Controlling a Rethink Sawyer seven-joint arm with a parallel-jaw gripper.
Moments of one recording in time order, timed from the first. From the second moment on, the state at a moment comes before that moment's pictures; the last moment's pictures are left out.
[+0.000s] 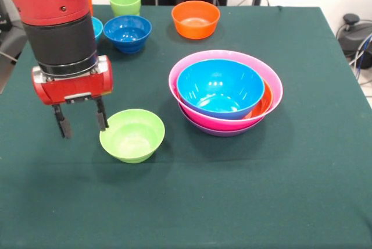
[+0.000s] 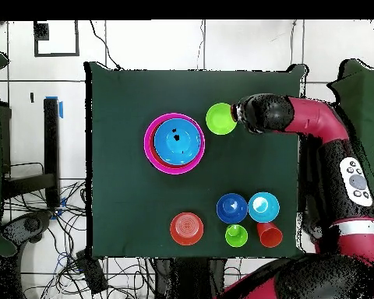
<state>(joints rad) -0.78 -0.37 0.63 1.19 -0.61 0.79 1.35</state>
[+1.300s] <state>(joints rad) -0.76 -0.33 0.62 1.19 -0.62 0.78 1.35</state>
